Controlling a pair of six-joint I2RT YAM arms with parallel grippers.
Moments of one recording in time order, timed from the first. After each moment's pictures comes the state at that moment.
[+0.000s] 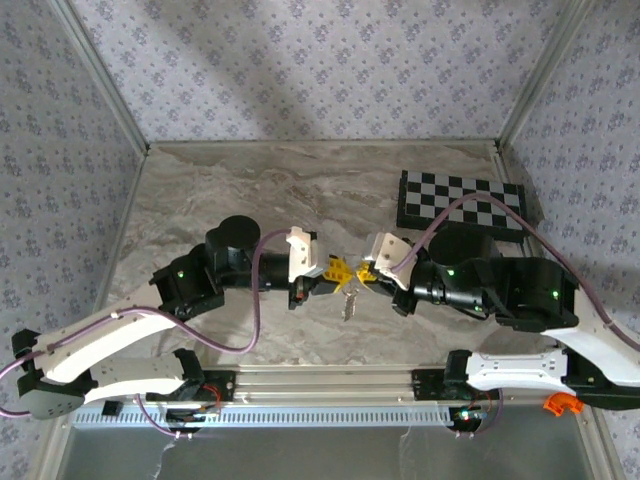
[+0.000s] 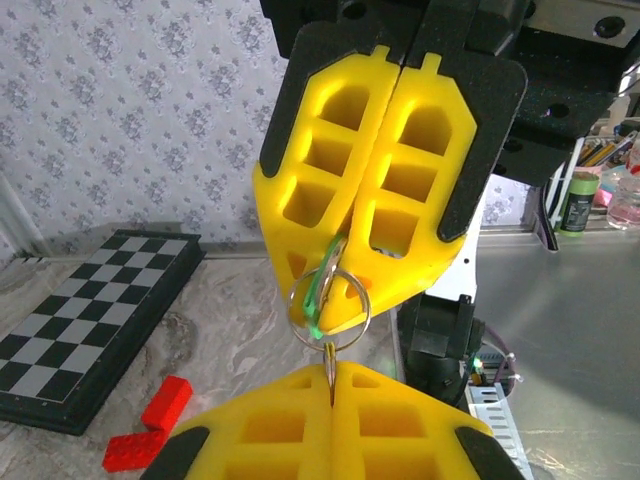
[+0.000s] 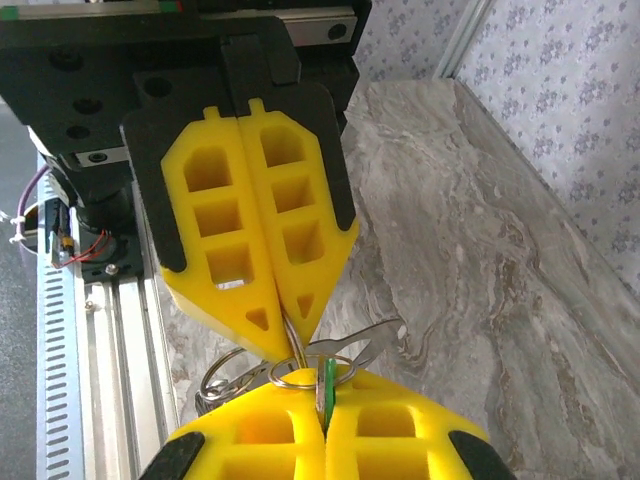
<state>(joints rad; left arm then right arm) -1.11 1.04 1.16 -0.30 0.42 0.13 1.22 0.96 1.53 -1.05 0.12 -0.18</state>
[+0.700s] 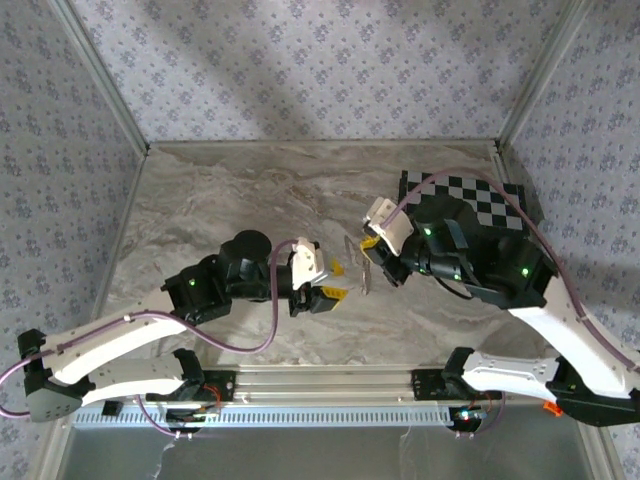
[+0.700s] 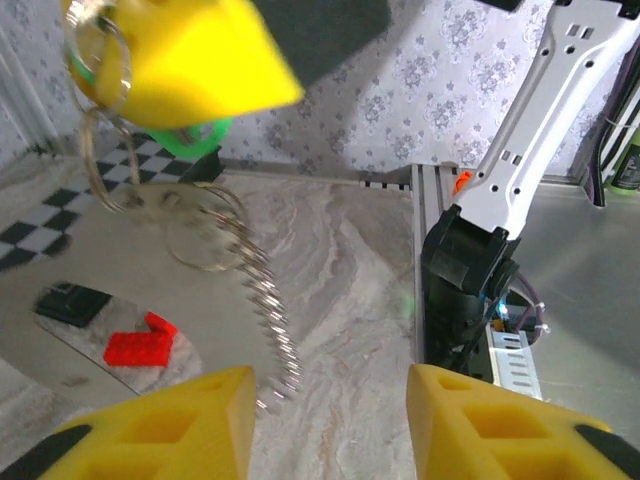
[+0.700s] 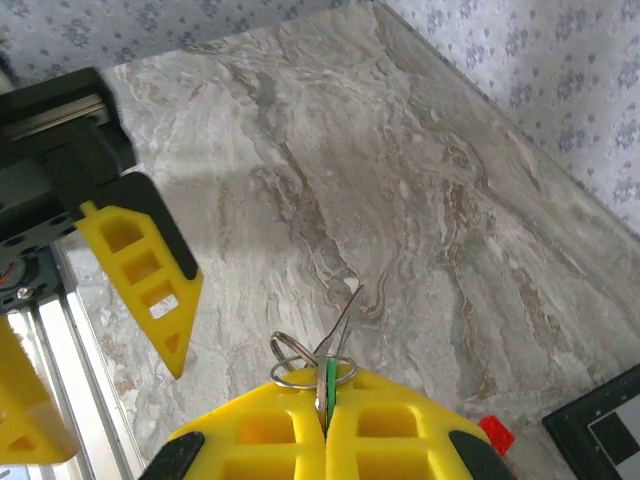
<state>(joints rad) -1.10 1.01 1.00 -0.29 0.33 0.08 0.94 1.05 1.53 -1.05 0.03 -0.14</state>
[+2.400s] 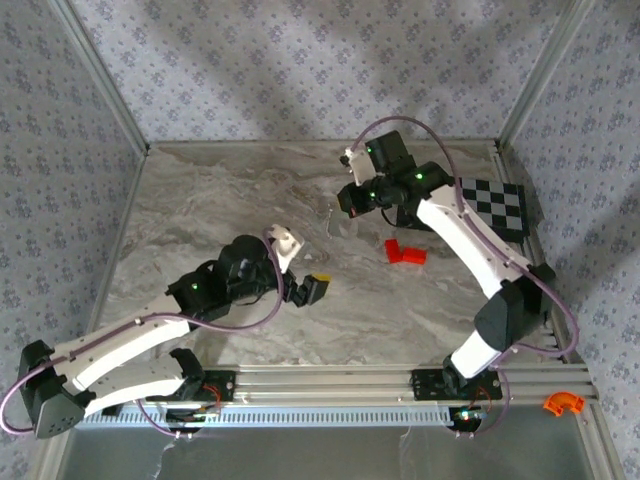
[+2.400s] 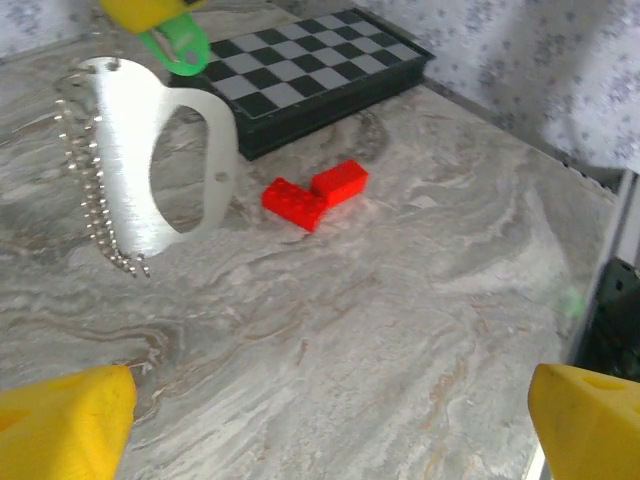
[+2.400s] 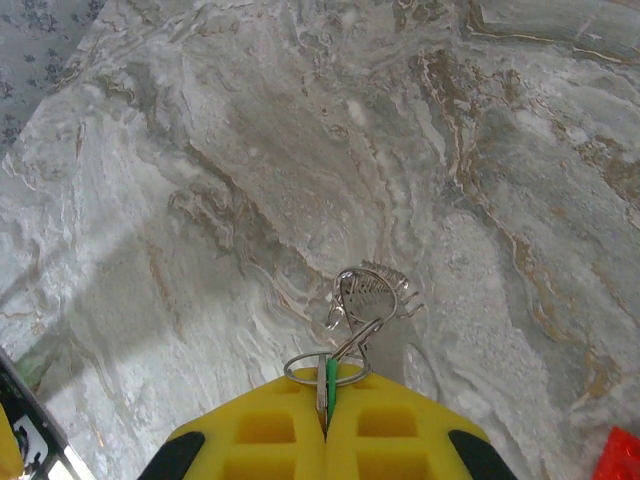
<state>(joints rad) -0.93 0.97 0.79 -0.24 0.08 -0.19 0.52 1.61 1.62 -0.85 -0.32 0.11</state>
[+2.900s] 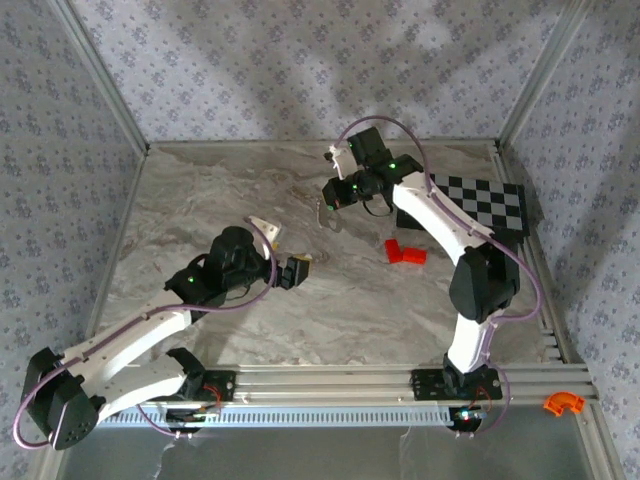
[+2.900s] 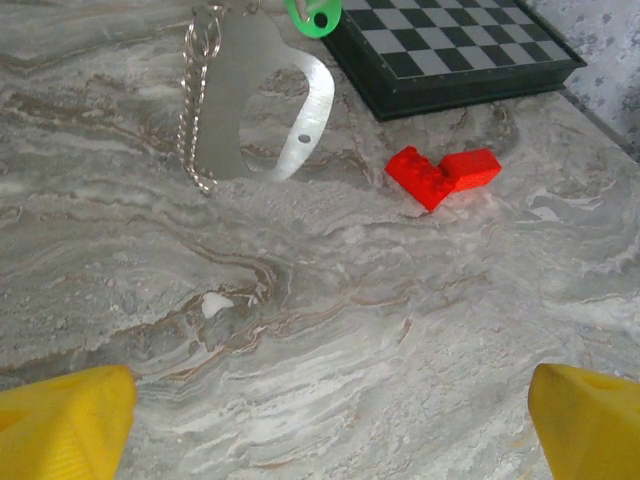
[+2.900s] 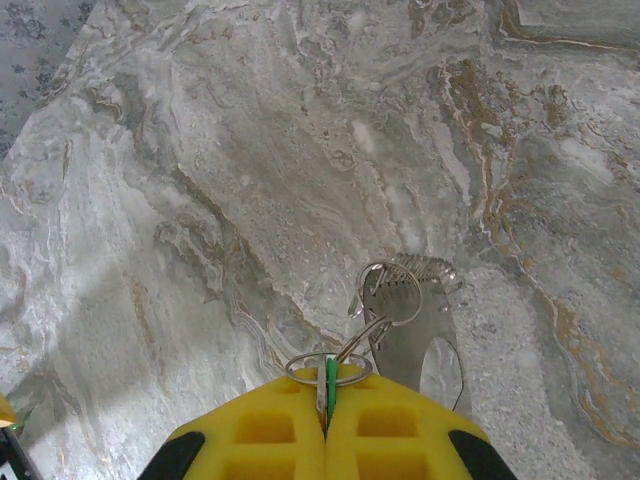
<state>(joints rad) -0.74 0.98 0.71 -0.24 0.09 -0.30 0.52 1.83 1.70 -0.75 -0.38 0.12</state>
